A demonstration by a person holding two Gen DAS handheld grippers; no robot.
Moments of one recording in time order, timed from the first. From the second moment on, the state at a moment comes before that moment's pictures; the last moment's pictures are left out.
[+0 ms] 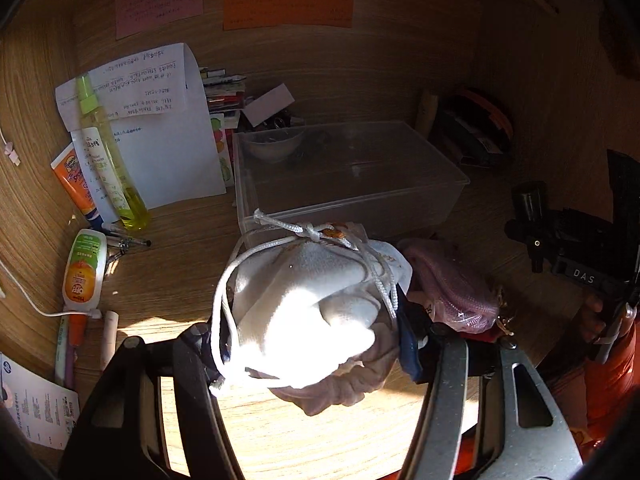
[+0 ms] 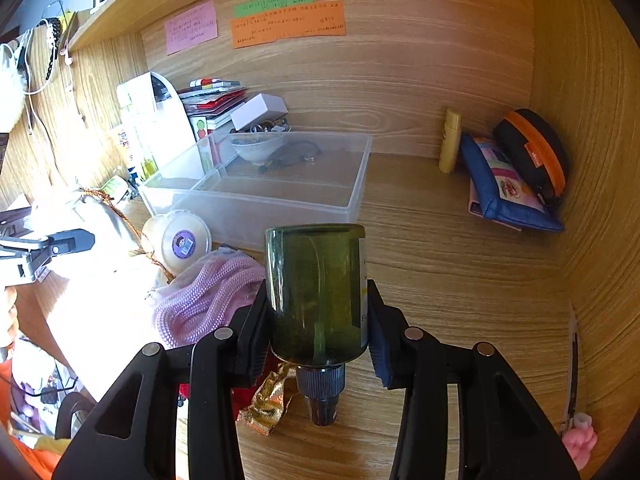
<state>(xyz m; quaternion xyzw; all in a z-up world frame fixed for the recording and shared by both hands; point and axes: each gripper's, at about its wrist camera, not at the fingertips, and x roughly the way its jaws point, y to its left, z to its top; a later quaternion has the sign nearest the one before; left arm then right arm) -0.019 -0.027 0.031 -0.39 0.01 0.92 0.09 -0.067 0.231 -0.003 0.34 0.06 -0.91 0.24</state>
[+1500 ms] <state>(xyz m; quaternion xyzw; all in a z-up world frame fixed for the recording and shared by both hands) -0.179 -0.023 0.019 -0.46 0.01 0.88 0.14 -0.184 0.155 -0.007 0.38 0.11 -0.88 0.27</state>
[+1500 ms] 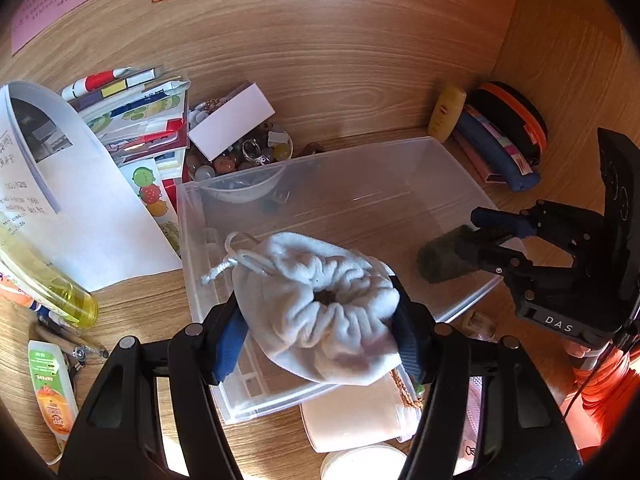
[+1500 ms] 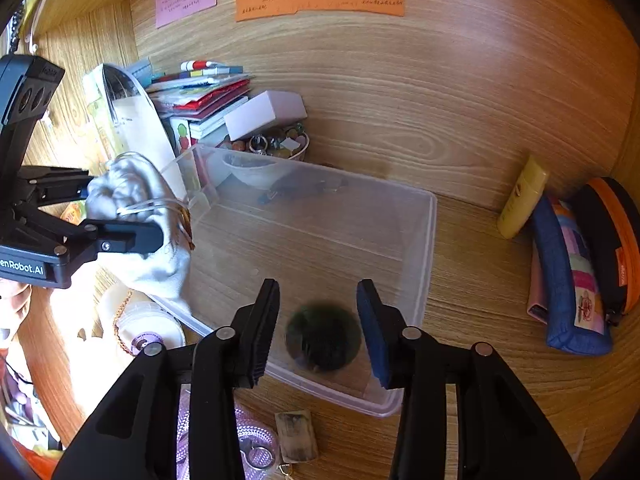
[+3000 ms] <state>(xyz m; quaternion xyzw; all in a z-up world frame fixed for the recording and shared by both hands) -0.108 -0.026 0.033 -0.40 0.06 0.91 0.06 -0.114 0.165 0.023 0.34 0.12 -0.90 0.25</state>
